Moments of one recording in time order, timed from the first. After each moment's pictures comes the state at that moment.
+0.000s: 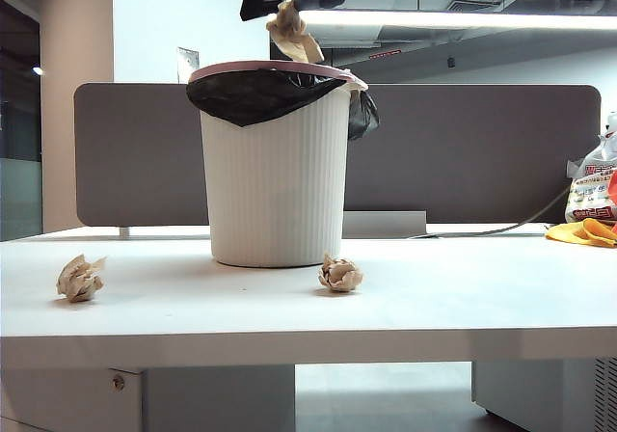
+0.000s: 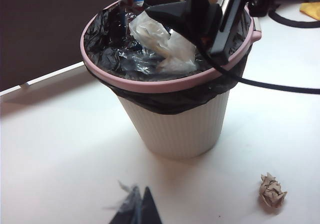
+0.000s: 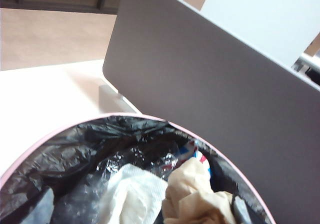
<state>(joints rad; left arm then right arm) -0.54 1.17 1.39 -0.59 -0.25 0.05 0.53 2.22 2.38 -0.28 -0.15 -0.37</state>
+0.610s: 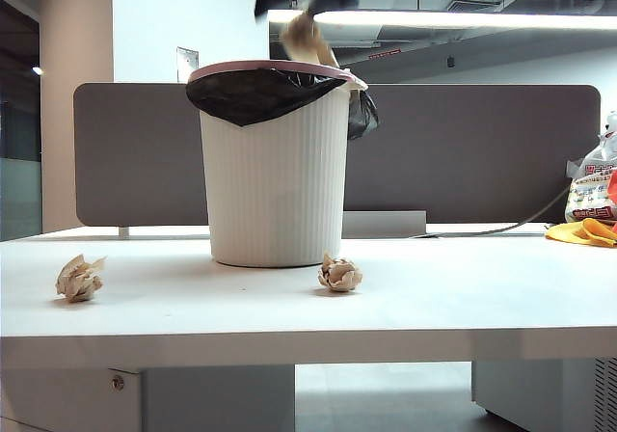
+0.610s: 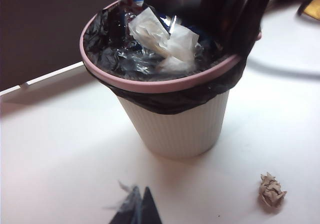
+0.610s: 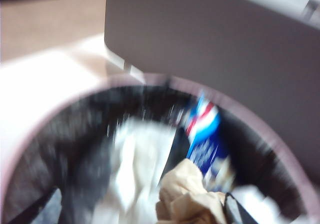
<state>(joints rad) -0.54 1.17 1.39 -0.59 -0.25 0.05 0.53 2.20 2.41 -0.49 -0.11 -0.22</state>
